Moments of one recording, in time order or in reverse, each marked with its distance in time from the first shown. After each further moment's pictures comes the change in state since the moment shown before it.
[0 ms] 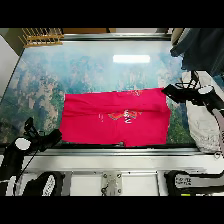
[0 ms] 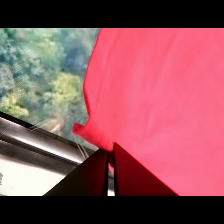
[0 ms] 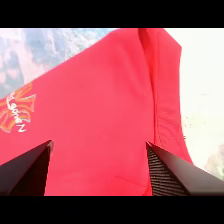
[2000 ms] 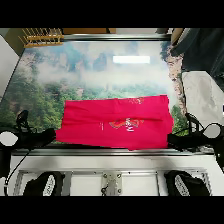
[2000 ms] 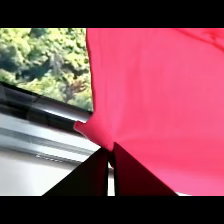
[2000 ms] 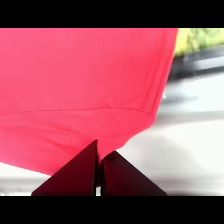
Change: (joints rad) left arm 0.000 0.067 0.224 0.116 -0.344 0.017; right arm 0.058 0.782 -0.576 -0.470 0.666 0.392
